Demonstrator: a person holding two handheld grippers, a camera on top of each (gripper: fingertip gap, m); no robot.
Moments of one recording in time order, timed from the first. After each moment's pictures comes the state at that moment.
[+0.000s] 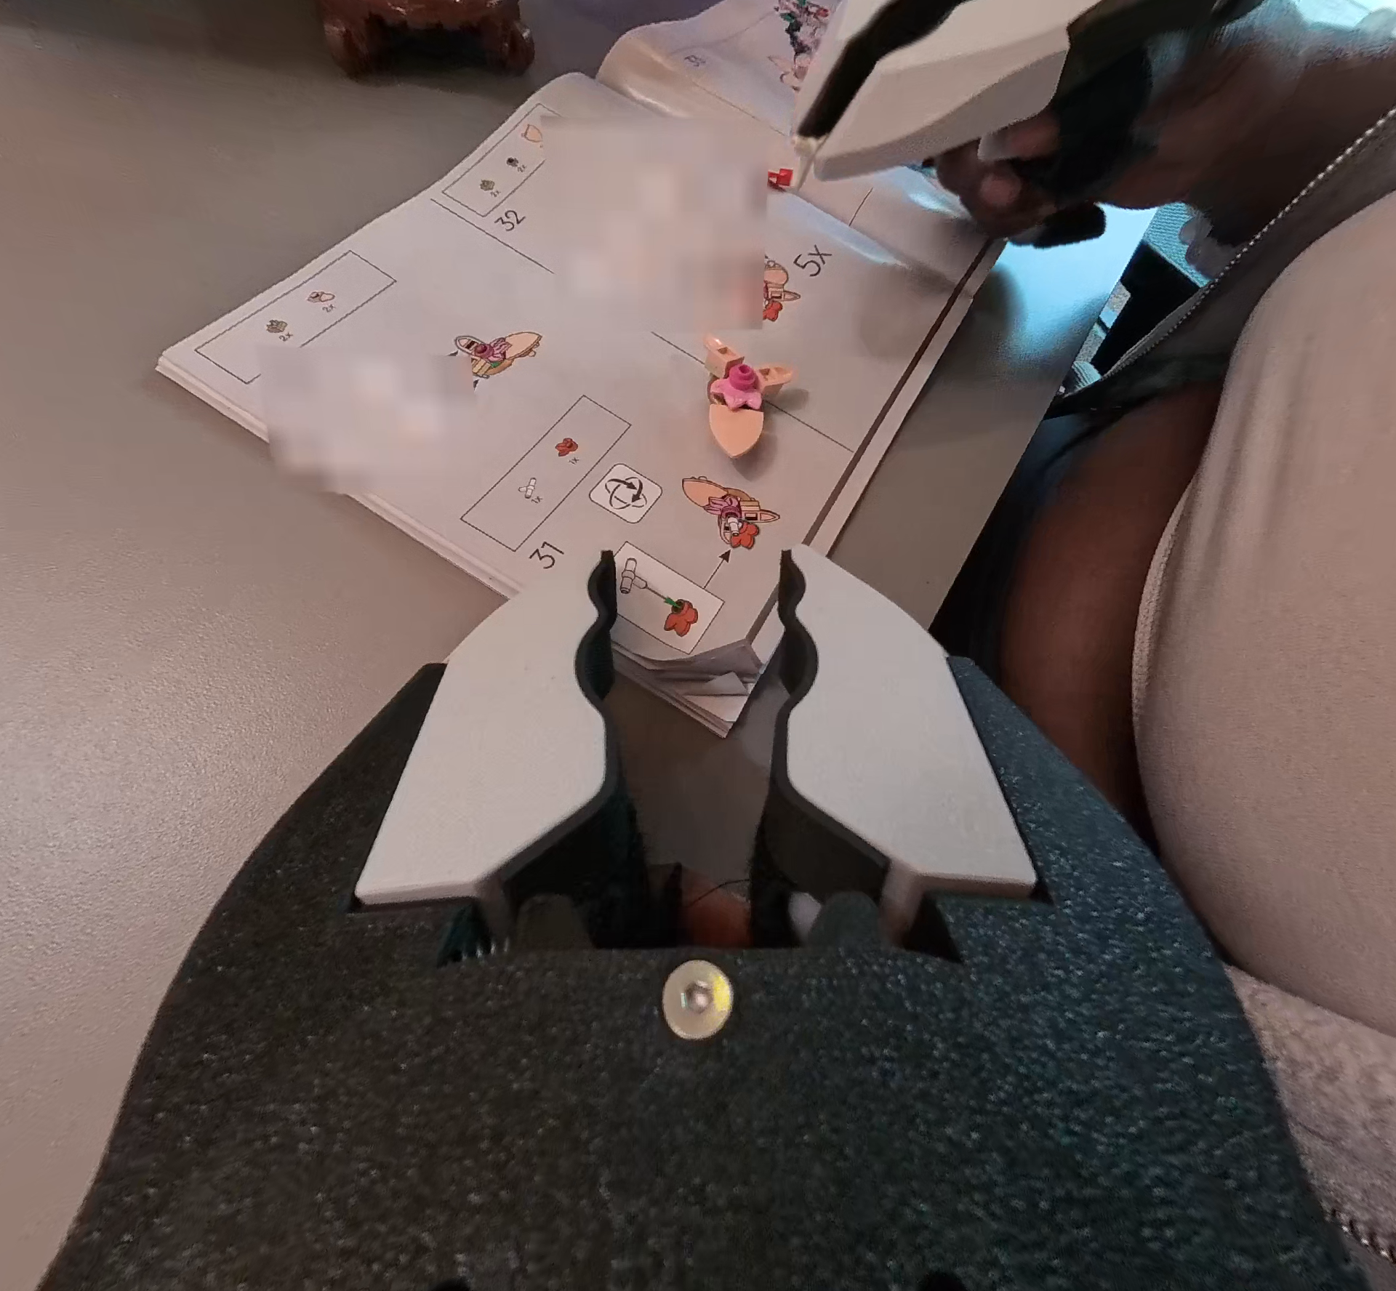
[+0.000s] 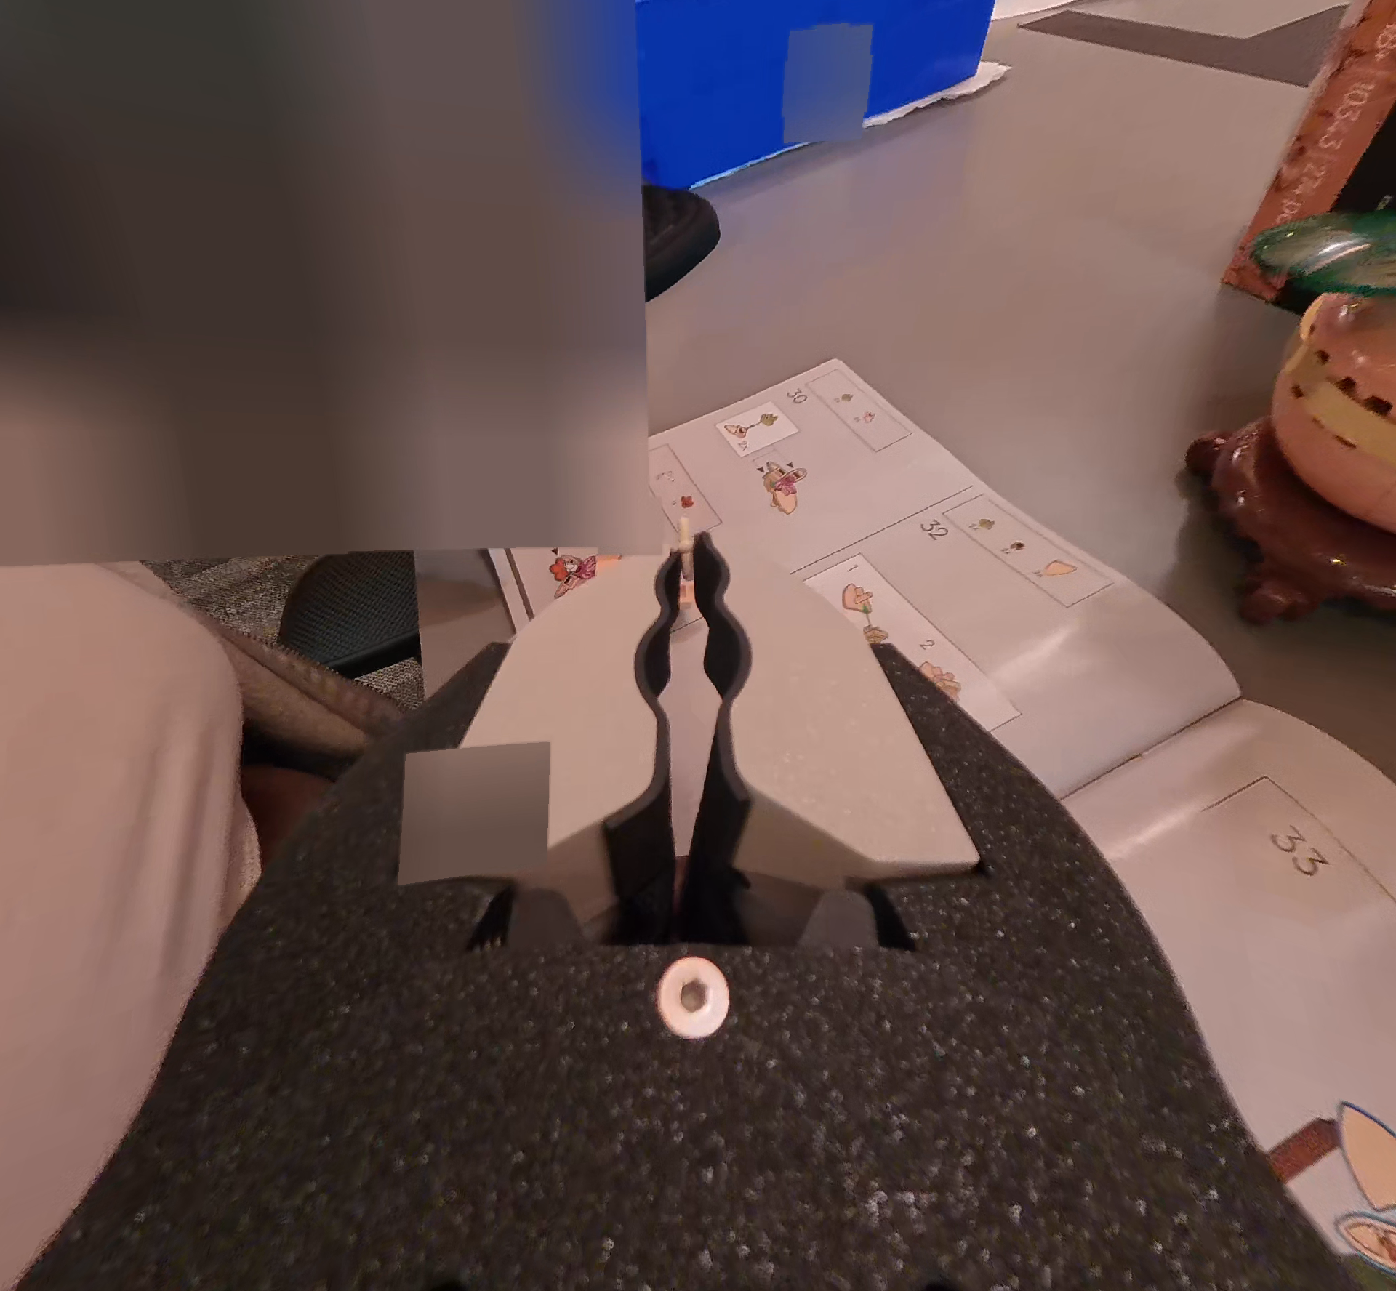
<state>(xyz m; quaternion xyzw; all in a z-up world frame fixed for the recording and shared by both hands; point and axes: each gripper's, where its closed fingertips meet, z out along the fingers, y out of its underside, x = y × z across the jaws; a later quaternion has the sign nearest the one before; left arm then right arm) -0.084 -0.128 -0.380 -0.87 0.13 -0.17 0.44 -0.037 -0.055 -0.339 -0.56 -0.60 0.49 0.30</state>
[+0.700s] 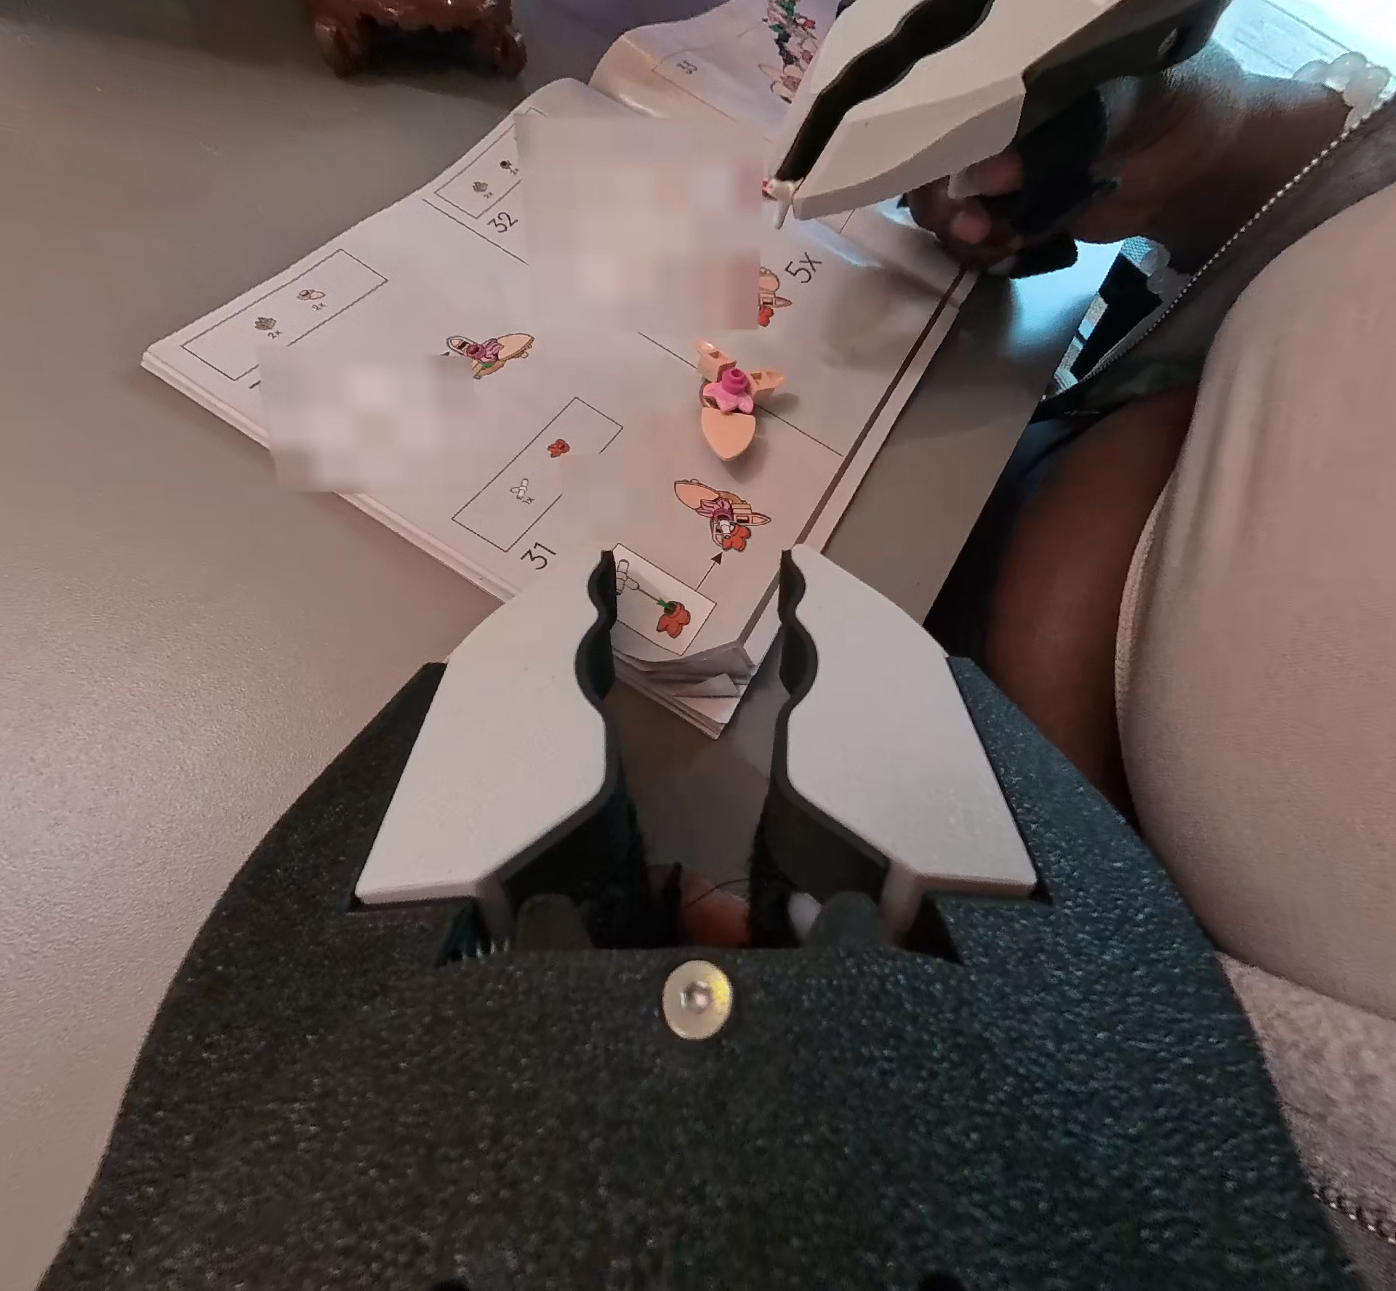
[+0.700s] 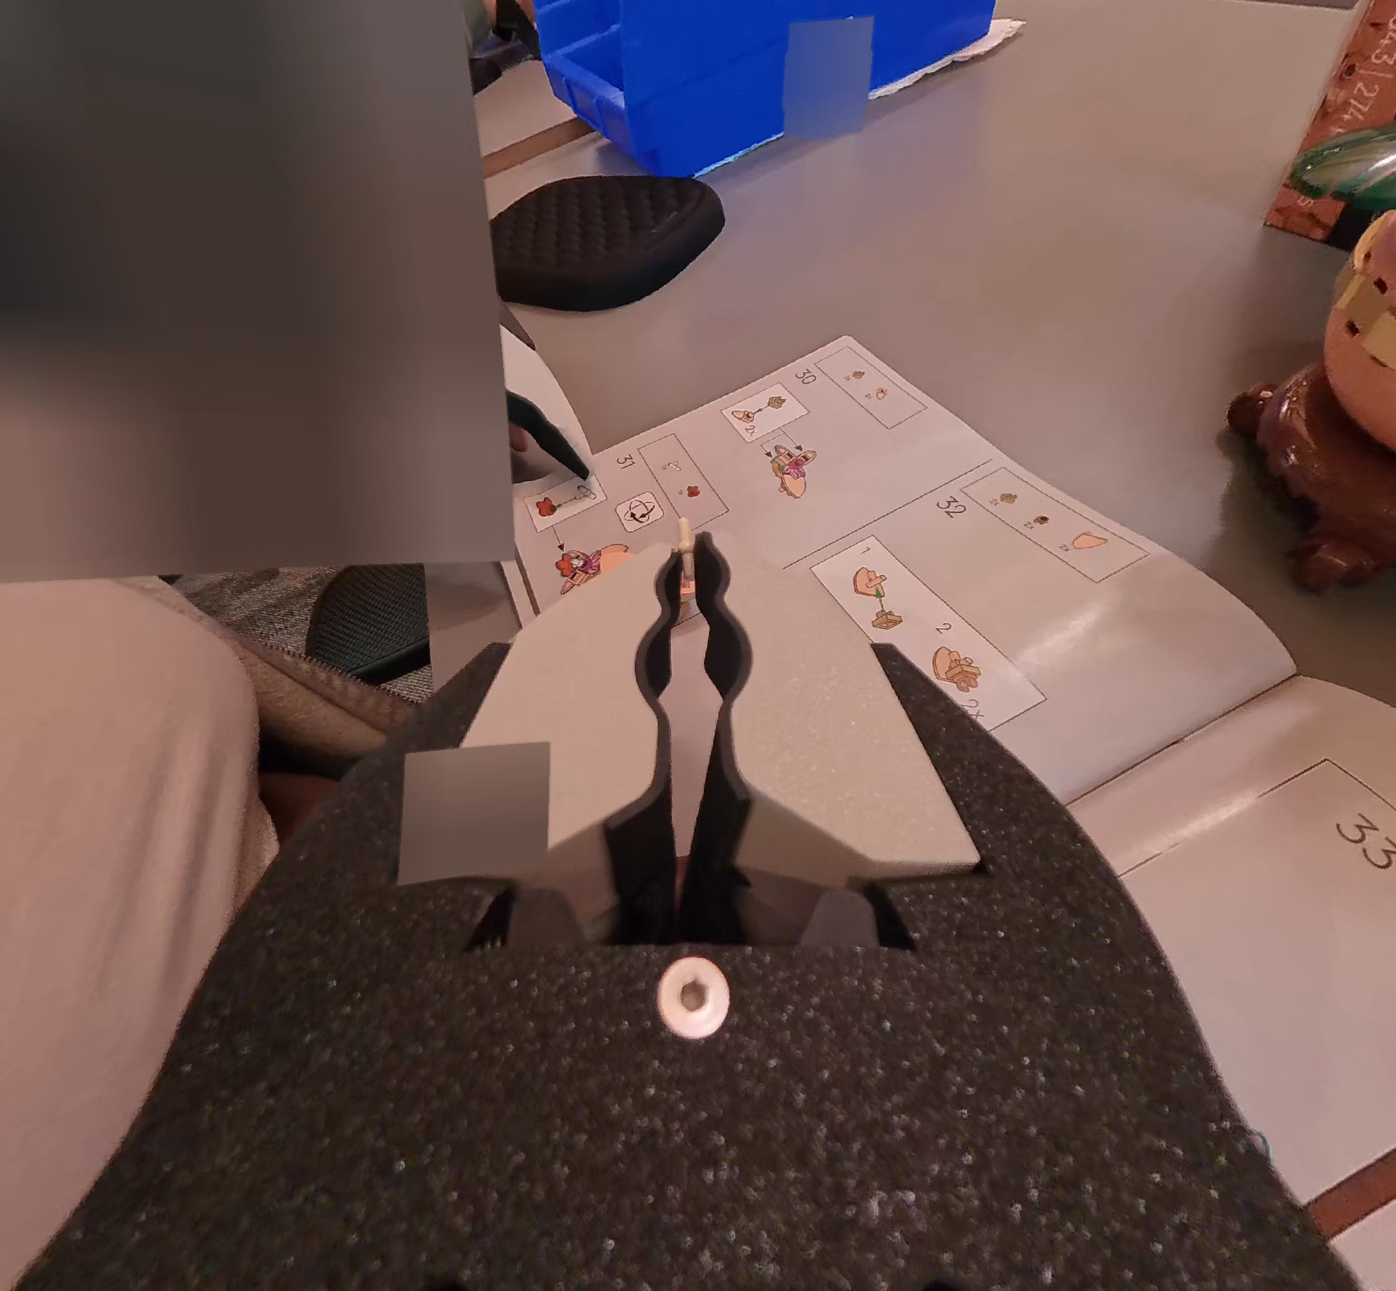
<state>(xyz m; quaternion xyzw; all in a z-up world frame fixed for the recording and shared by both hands) -0.083 -0.128 -0.378 -0.87 0.13 -0.19 0.44 -0.039 -0.056 -0.346 -0.57 -0.58 0.51 0.28</state>
